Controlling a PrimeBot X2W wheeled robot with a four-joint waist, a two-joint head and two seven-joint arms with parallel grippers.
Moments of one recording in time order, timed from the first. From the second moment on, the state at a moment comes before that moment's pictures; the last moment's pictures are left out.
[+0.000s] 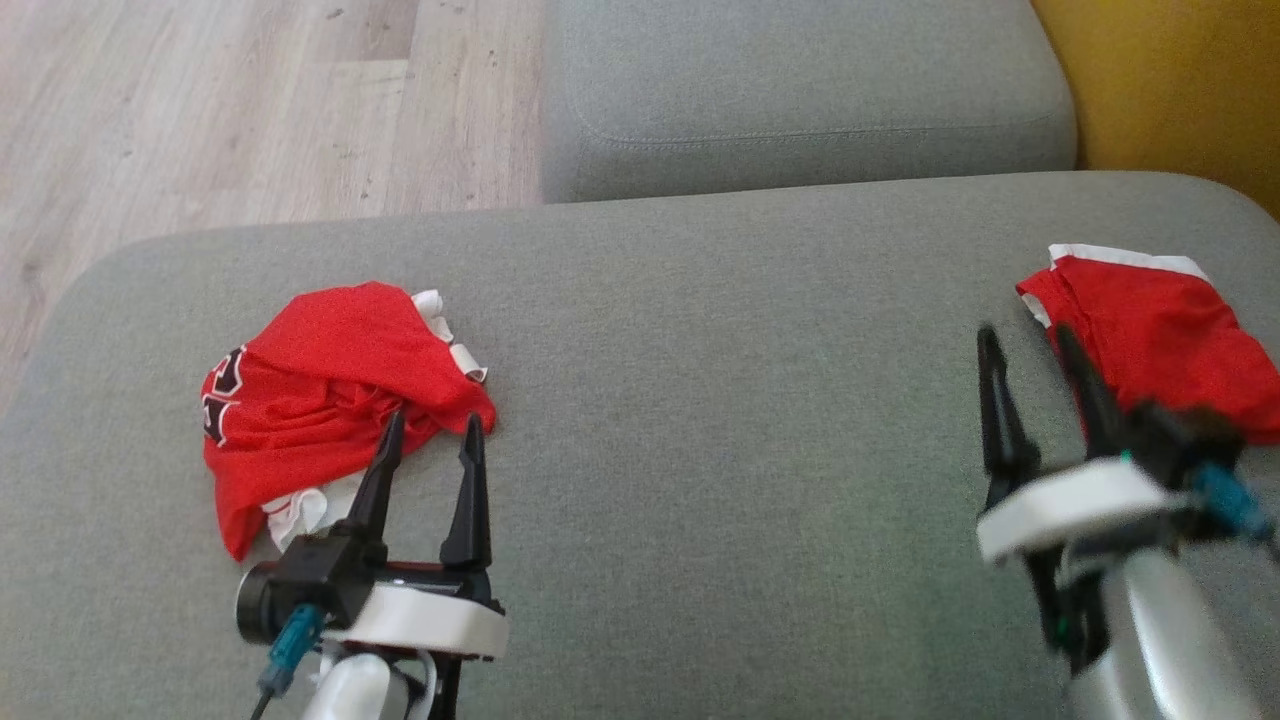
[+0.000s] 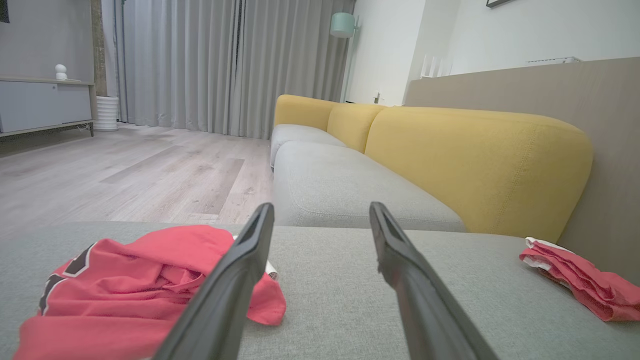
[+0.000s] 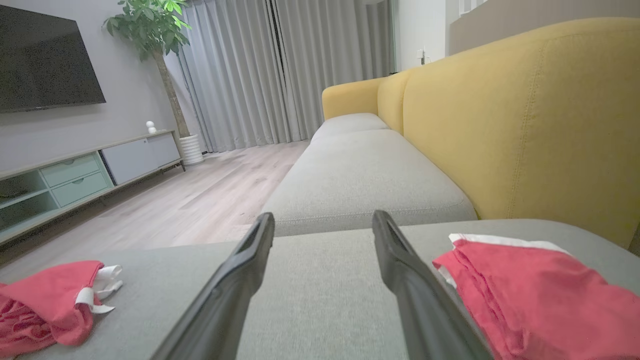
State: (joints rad) left arm -0.11 0.07 -0.30 0.26 -0.32 0.02 -0.26; right arm -0.18 -0.07 0.02 0.31 0.20 0.13 -0.13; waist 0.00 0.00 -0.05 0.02
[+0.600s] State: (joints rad) left arm -0.04 0.06 -0.22 0.28 -0.30 -0.01 -0.26; right arm 0.07 -0.05 0.03 0.26 0.21 0.13 -0.25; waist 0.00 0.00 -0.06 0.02
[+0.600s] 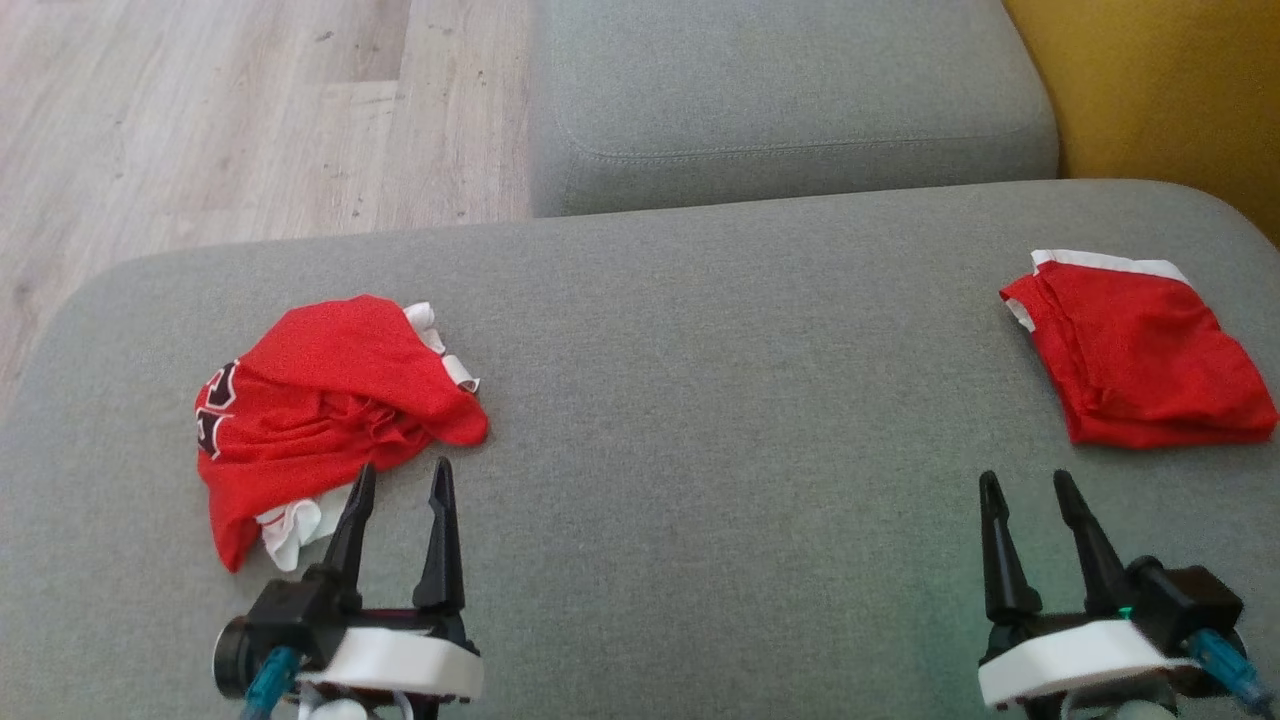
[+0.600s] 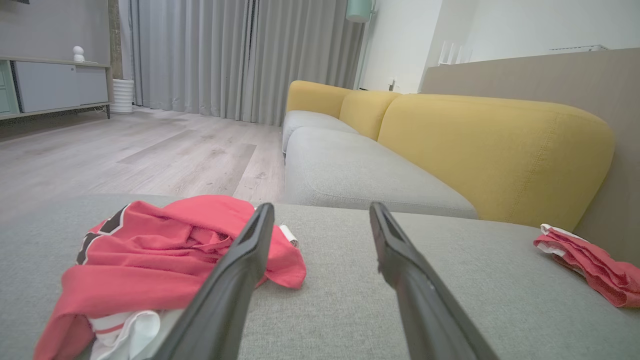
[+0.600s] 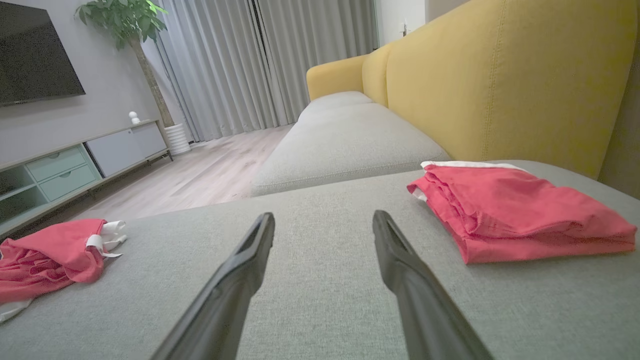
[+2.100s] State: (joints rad) left arm -0.05 0.12 -0.23 0.39 -0.17 0.01 -0.25; right arm 0.10 -0.05 0.15 0.20 0.29 0.13 -0.25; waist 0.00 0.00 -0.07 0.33
